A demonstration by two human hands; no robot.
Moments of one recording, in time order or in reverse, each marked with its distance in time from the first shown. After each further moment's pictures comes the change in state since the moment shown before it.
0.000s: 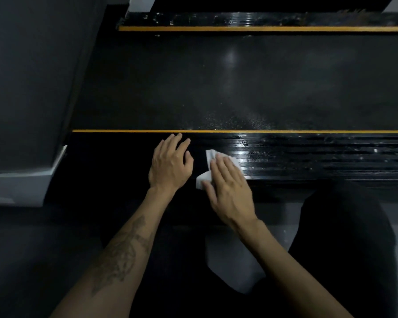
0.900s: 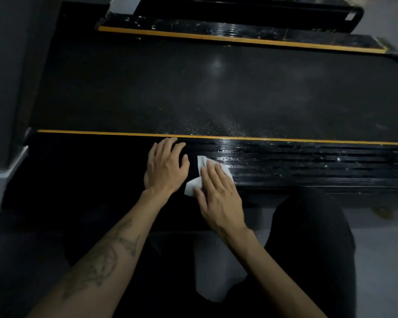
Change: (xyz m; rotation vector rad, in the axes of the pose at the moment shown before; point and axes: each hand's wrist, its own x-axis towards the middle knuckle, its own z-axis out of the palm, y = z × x) left_hand 0.009 0.051 0.022 -0.070 -0.005 -0.020; right_hand -0.015 0.036 -0.015 -0.011 0.039 0.015
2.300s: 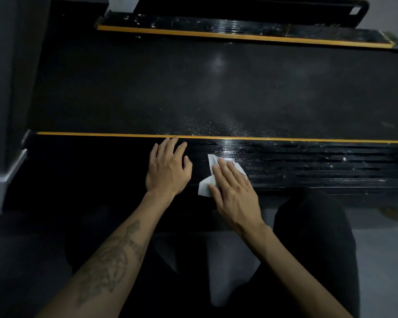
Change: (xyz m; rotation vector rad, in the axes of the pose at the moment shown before) left_hand 0.002 0.009 -0.004 0.103 -0.039 -0.019; right_hand 0.007 0.035 -0.009 -0.036 -0.067 -0.013
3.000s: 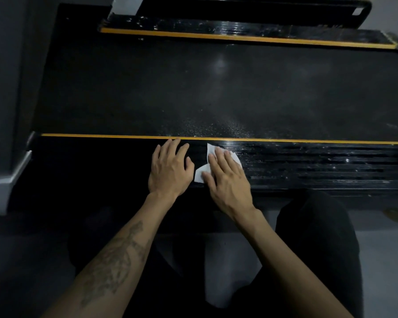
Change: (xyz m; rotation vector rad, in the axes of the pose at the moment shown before) left_hand 0.001 0.000 -0.001 0.013 -0.003 -0.014; right_hand 0.039 -0.013 0.003 0.079 -0.134 0.079
